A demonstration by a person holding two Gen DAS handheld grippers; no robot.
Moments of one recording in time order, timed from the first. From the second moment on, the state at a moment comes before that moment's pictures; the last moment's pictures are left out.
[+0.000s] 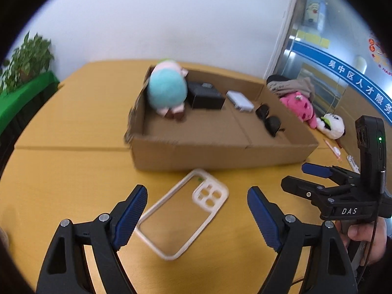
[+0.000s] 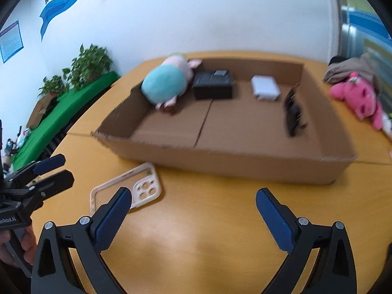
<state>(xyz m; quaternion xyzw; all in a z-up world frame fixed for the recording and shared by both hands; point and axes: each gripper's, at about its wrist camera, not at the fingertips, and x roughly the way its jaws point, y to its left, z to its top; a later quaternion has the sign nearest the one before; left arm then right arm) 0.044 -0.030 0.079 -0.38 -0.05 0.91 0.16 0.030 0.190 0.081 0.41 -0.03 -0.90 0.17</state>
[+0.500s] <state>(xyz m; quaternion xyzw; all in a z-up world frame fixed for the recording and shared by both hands) 0.019 -0.060 0.006 -0.48 -0.05 0.87 0.12 -0.002 0.114 0.008 0.44 0.00 -0.88 0.18</state>
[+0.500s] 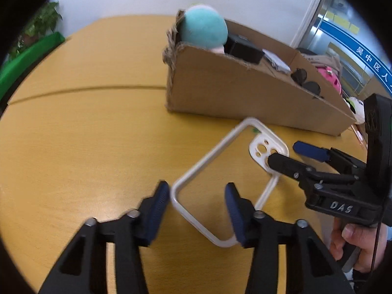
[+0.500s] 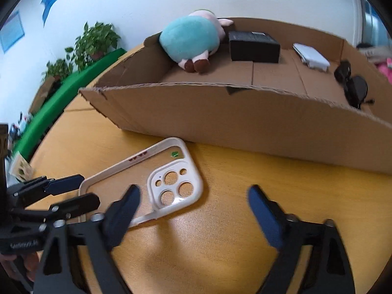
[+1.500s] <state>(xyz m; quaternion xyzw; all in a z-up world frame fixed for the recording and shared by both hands) 0.025 -0.010 0.111 -0.37 -0.02 0.91 0.18 0.039 0.192 0.113 0.31 -0.01 -0.93 0.17</state>
